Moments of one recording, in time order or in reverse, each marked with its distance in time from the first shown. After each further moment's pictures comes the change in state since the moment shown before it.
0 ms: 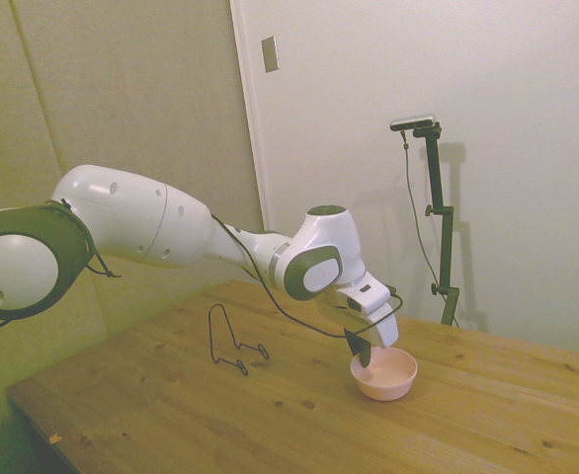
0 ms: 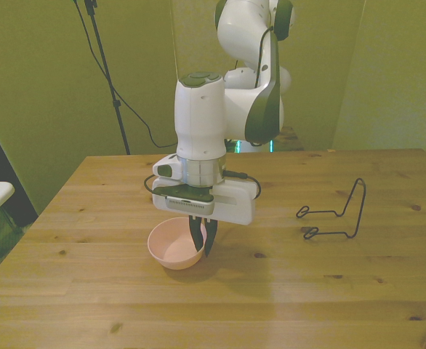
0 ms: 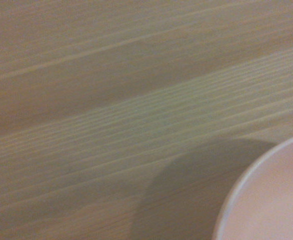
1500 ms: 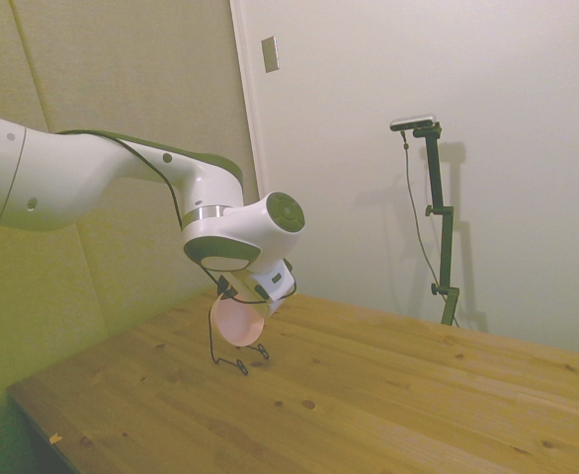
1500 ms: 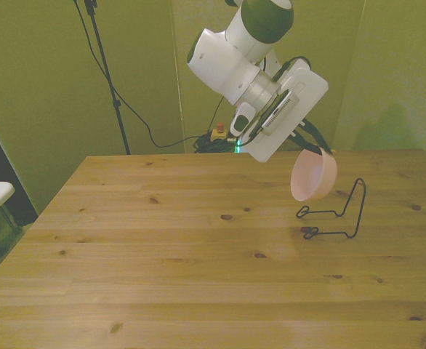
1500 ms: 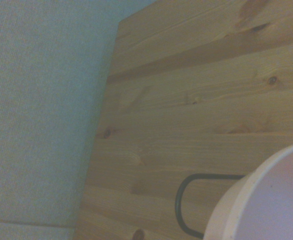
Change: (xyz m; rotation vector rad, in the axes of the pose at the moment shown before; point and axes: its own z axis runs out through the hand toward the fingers) arm -0.163 0.026 -0.111 0.572 -0.688 -0.261
